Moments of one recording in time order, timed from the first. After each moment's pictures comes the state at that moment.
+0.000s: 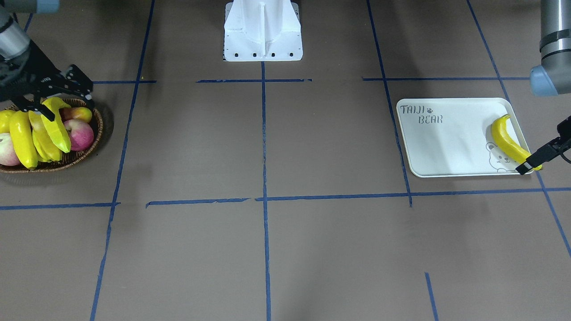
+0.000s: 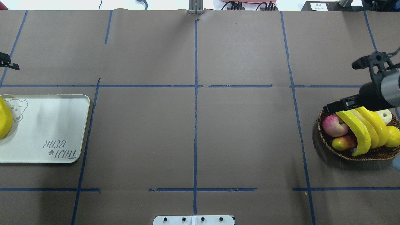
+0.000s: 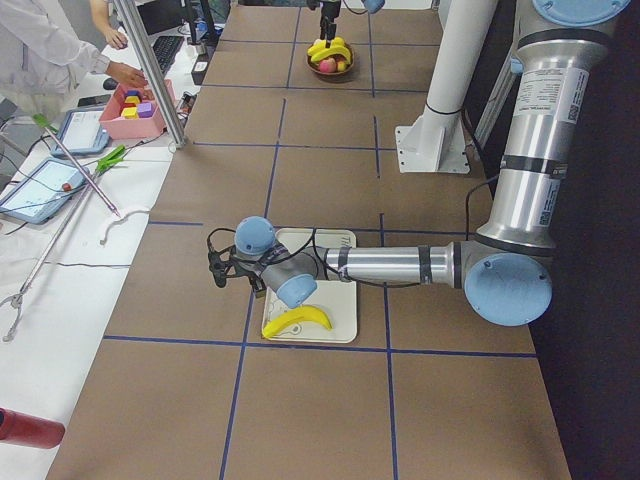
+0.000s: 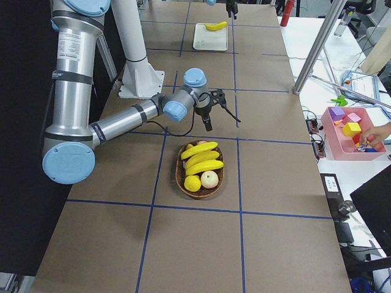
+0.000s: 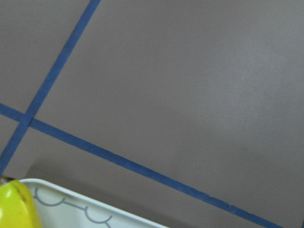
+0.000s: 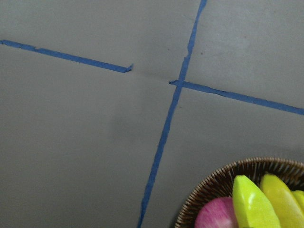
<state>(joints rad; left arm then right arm) -1.28 -1.70 -1.35 -2.42 -2.40 -1.16 0.92 -1.76 2.10 -1.09 2.10 0.70</state>
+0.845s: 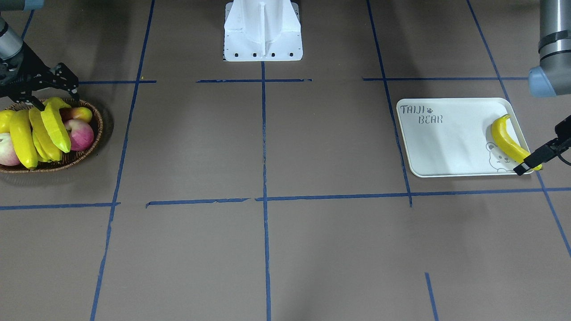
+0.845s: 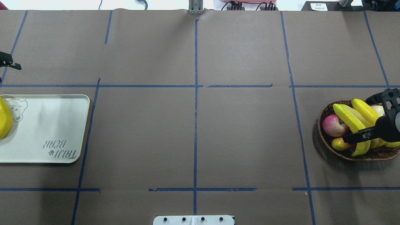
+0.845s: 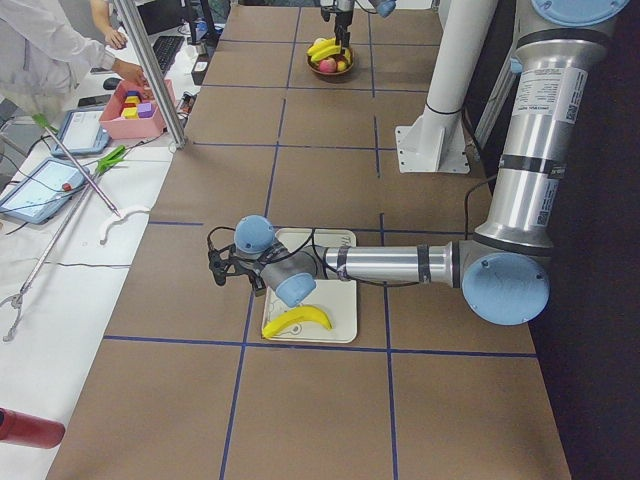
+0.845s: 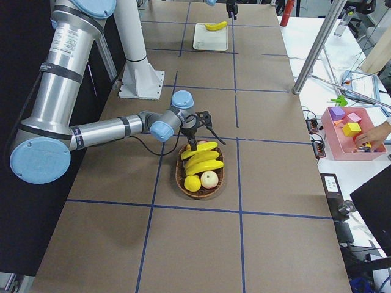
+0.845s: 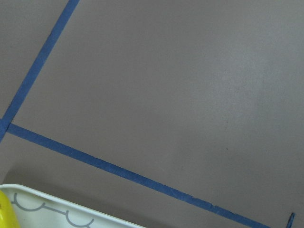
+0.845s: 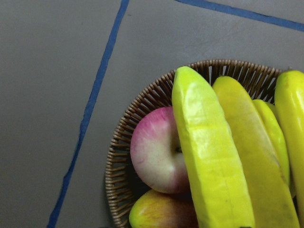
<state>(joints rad) -1.27 -1.70 -1.34 -2.42 -2.40 -1.16 0.82 -1.88 2.04 -1.01 2.06 0.70</state>
